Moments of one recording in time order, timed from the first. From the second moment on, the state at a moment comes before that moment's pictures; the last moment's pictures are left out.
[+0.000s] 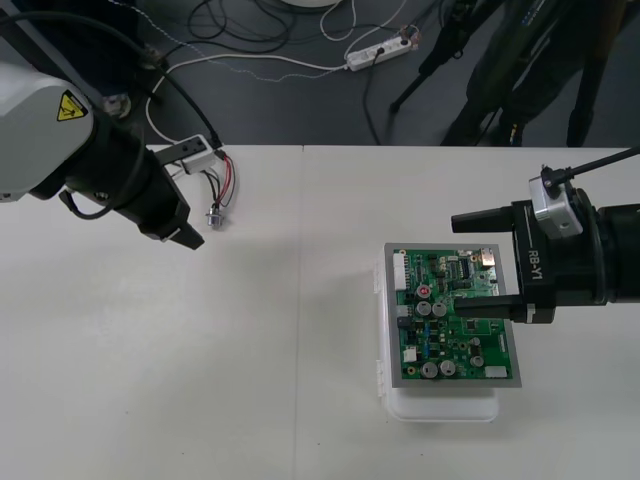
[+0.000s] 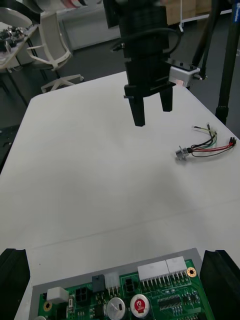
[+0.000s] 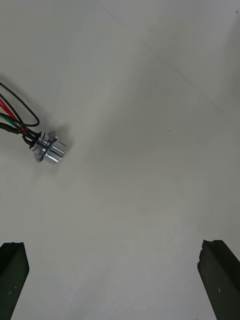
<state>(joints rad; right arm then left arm) -0.15 -0.50 -0.23 -1.97 1.42 -1.57 -0.50 -0.80 0.89 -0.56 -1.50 -1.93 -1.37 1.14</state>
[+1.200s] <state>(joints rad) -0.15 -0.47 -0.23 -1.75 1.17 -1.57 -0.22 -0.95 0.58 -0.55 -1.10 -2.24 -1.38 1.40</state>
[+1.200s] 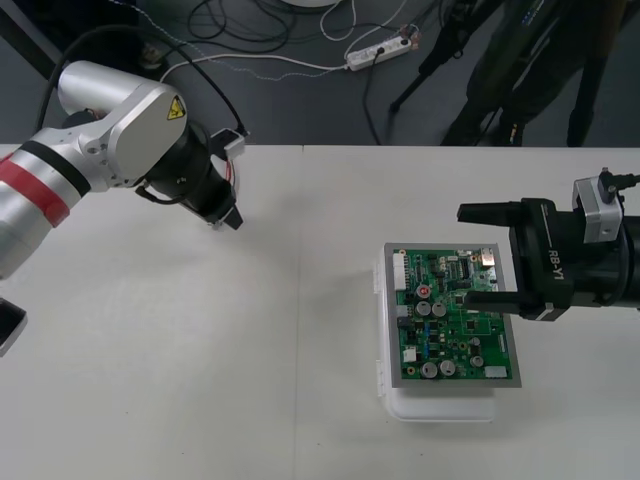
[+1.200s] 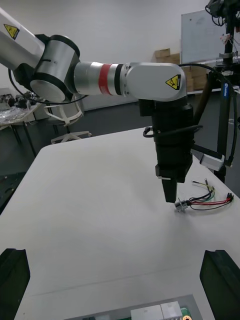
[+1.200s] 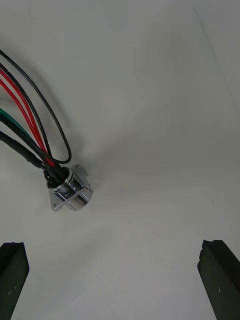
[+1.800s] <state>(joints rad) -0.16 -0.43 -0.23 -1.74 1.16 -1.57 -0.16 -0.95 0.41 -0.29 -1.04 -2.57 -1.44 1.40</state>
